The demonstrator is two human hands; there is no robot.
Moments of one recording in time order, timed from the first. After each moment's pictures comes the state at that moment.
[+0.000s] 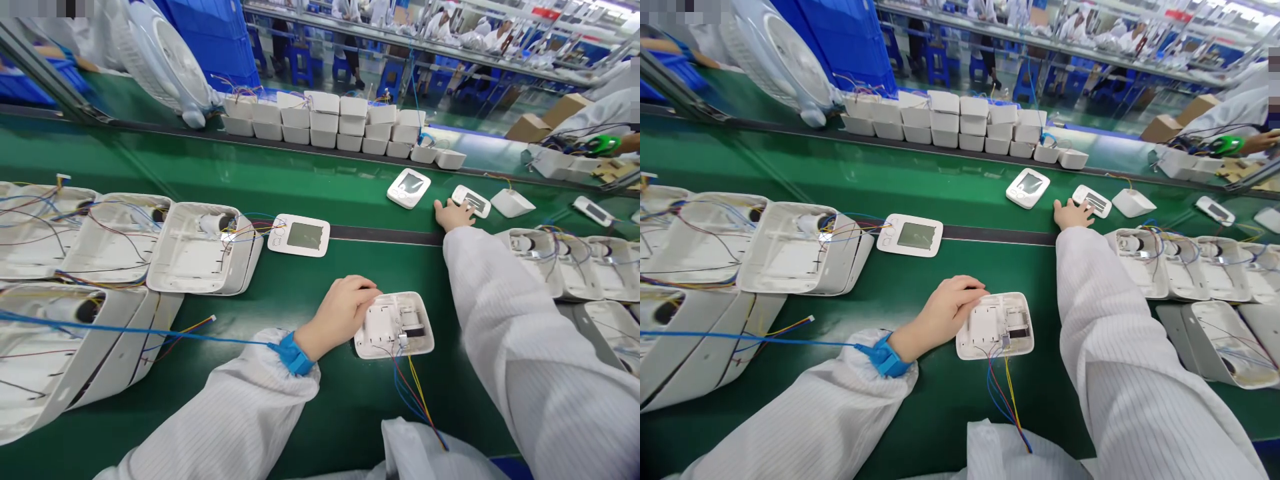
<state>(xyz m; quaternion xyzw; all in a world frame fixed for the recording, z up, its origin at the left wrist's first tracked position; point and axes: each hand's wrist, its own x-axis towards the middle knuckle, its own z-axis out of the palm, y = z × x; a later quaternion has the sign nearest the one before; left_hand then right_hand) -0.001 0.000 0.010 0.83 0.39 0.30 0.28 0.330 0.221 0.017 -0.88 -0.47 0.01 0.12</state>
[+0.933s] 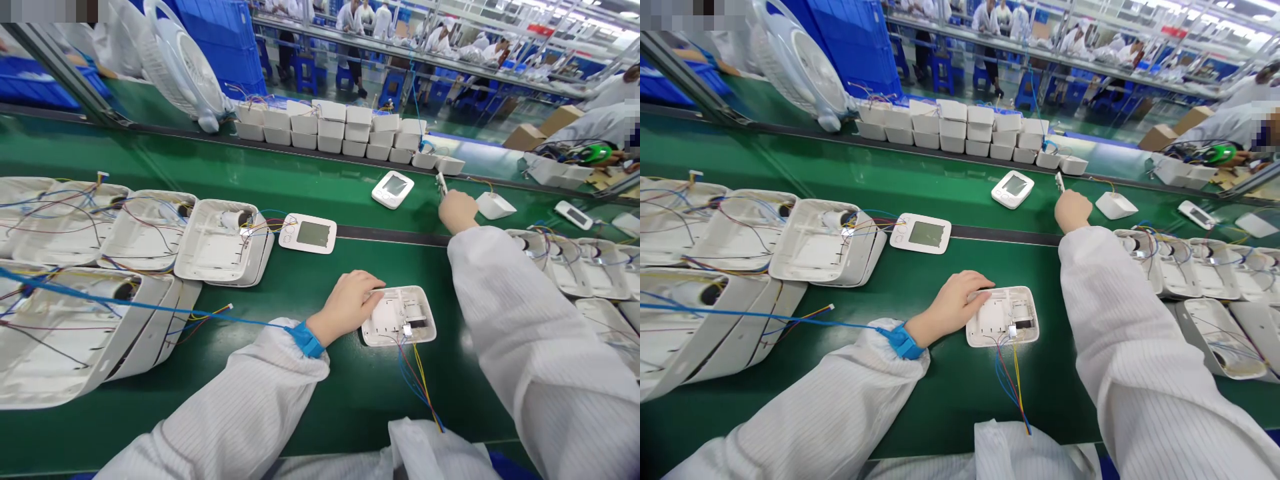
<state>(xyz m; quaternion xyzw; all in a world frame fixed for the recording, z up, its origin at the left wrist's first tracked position) 0.002 0.001 0.016 0.80 0.39 0.33 0.31 0.289 0.187 0.091 -0.80 -0.59 -0.05 0.11</state>
